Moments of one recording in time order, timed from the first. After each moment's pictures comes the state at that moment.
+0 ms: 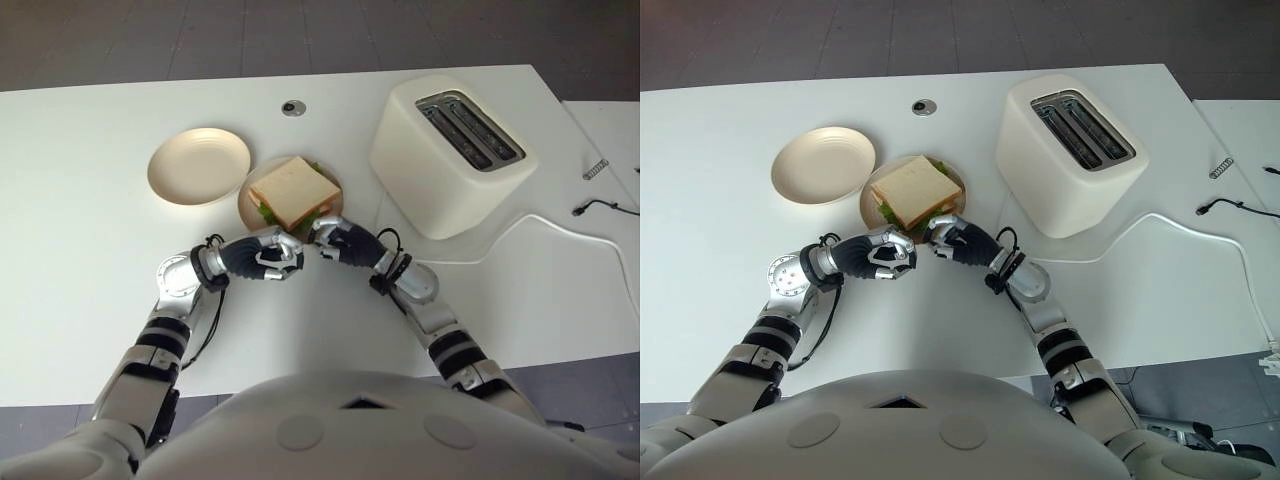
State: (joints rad) left arm -0.12 0.33 -0.21 0.58 -0.24 -1.03 -1.00; right arm -0.06 -0.15 0.30 0.44 0.04 -0.60 0.46
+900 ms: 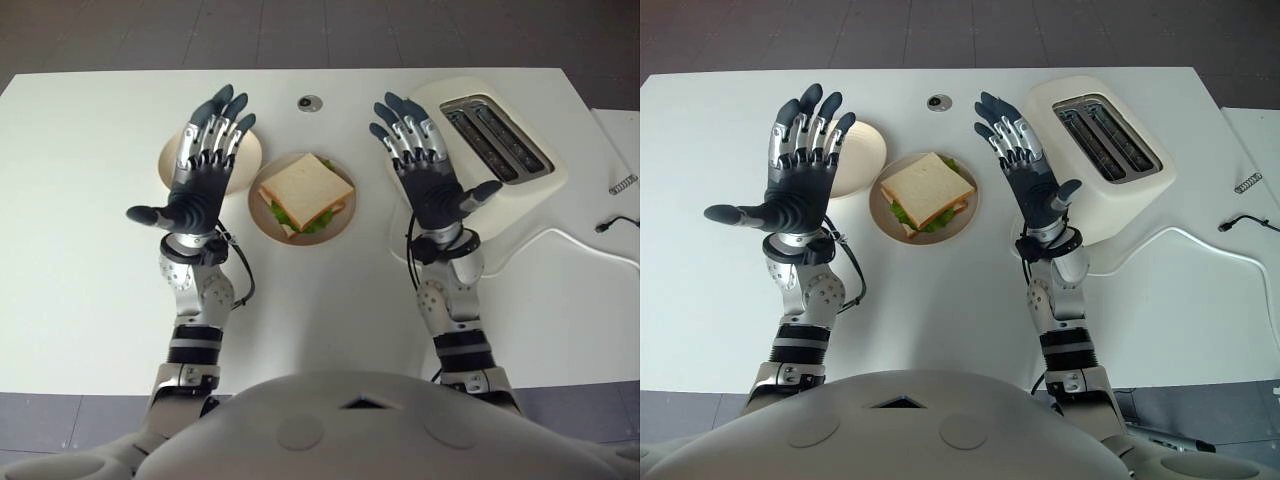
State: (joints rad) left arm -0.04 0.03 0.01 0.11 -0.58 -0.74 -0.69; right arm 0.00 -0.08 0.10 -0.02 0.44 -0.59 0.57
